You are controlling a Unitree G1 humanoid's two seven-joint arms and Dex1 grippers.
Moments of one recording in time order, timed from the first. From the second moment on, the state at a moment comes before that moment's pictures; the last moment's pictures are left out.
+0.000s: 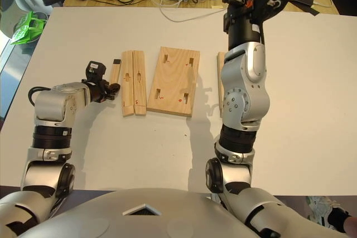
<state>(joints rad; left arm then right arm) -0.37 0.38 -0.03 0.06 -0.15 1.08 -0.33 -0.44 0.07 -0.16 -0.28 0.38 0.36 -0.09</state>
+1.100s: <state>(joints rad) -0.33 0.32 0.00 -0.29 -0.25 0.30 -0.56 -0.59 -0.09 -0.31 -0.22 1.16 1.01 0.16</state>
